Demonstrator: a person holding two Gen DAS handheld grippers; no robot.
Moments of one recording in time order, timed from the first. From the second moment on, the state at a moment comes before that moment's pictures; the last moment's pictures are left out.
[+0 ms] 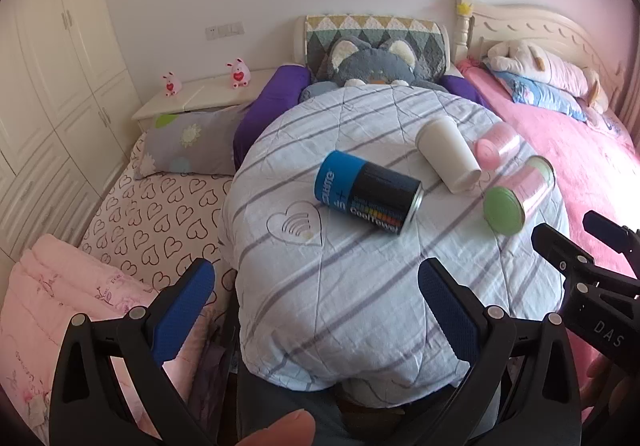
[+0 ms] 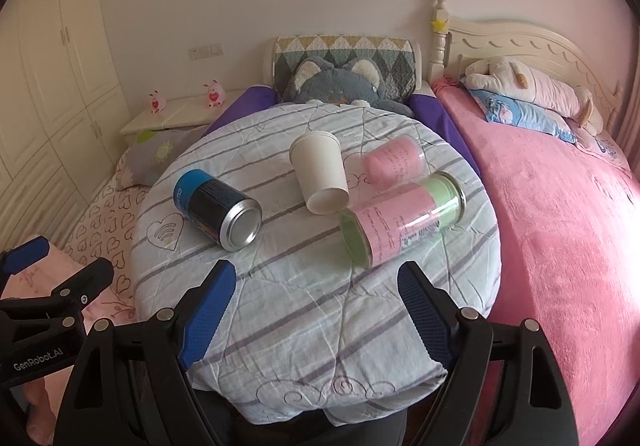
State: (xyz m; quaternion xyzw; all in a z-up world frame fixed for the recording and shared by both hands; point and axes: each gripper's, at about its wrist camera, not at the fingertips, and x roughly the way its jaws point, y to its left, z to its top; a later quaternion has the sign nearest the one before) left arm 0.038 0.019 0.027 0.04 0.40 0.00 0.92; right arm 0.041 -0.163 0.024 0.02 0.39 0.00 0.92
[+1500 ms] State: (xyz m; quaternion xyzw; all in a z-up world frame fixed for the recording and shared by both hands) left arm 0.238 0.040 -0.022 0.01 0.46 0.02 0.89; right arm 0.282 -0.154 -0.054 -0.05 0.56 0.03 0.82
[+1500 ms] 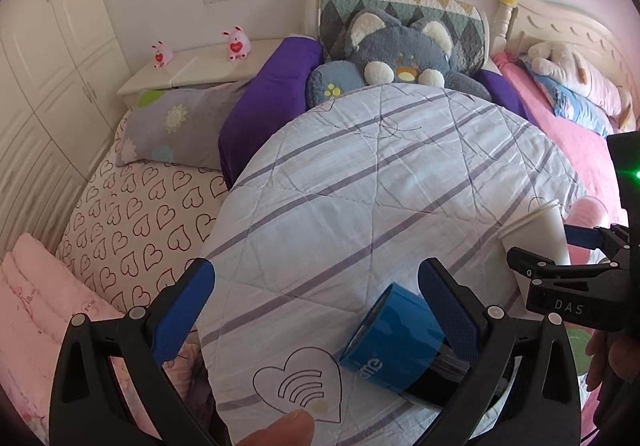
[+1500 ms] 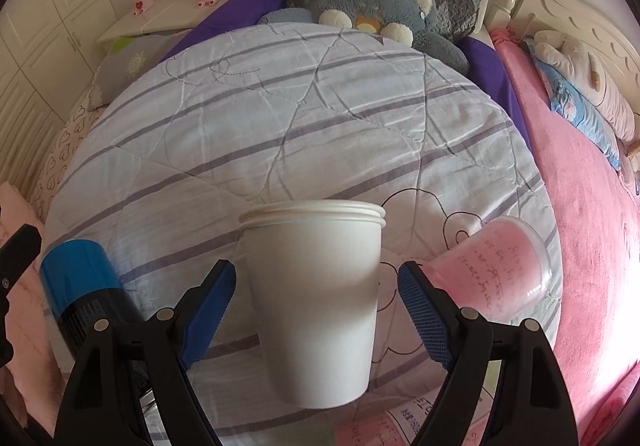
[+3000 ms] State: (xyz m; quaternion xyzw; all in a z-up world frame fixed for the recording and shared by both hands) left arm 0.319 0.081 -0.042 -0.03 0.46 0.03 0.89; right arm 0.437 -0.082 -0.060 -0.06 0.59 0.08 0.80
